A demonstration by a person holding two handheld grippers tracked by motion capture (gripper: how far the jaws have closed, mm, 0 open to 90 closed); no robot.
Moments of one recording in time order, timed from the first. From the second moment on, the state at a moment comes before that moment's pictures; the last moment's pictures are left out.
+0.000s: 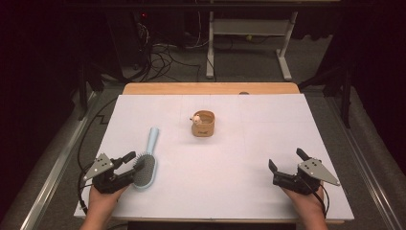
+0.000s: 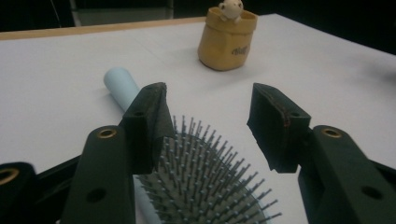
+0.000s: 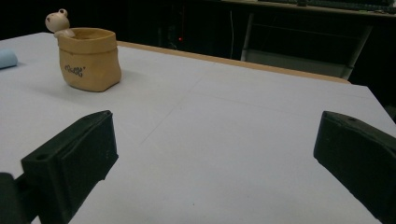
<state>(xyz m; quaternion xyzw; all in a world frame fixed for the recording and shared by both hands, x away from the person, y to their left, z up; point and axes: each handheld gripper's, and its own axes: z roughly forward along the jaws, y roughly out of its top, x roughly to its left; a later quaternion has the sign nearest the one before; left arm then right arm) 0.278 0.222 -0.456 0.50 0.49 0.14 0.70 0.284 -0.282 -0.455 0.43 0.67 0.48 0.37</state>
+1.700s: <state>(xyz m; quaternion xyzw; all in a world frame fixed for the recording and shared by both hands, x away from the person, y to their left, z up) 0.263 0.166 -0.488 0.66 0.49 0.18 0.53 0.282 -0.293 -0.452 0.45 0.64 0.50 0.36</state>
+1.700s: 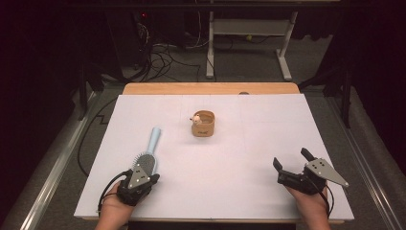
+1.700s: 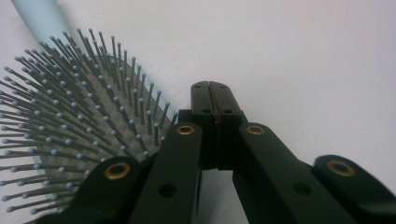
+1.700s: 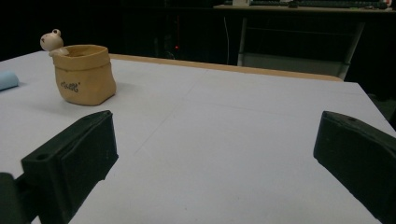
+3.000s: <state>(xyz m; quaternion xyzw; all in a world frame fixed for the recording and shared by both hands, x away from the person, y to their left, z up) 0.271 0.212 -0.473 0.57 0.52 0.16 0.61 0.283 -0.293 -0.452 0.46 0.64 0.50 0.36</state>
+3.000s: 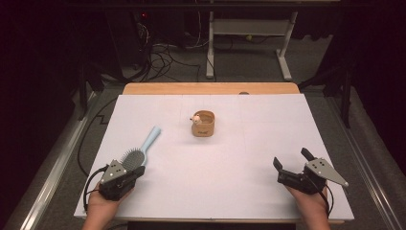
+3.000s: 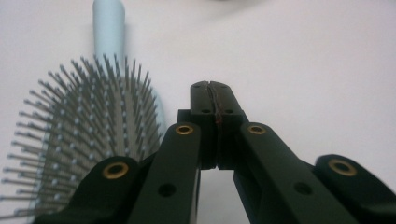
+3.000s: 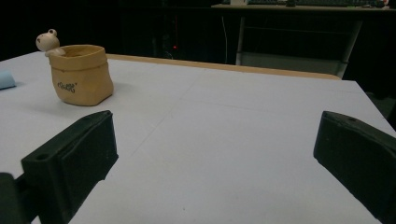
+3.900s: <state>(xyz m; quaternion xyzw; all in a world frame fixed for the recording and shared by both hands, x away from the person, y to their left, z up) 0.281 0.212 -0.441 0.50 0.47 0.17 0.71 0.282 -0.295 -0.454 0.46 0.64 0.50 0.36</state>
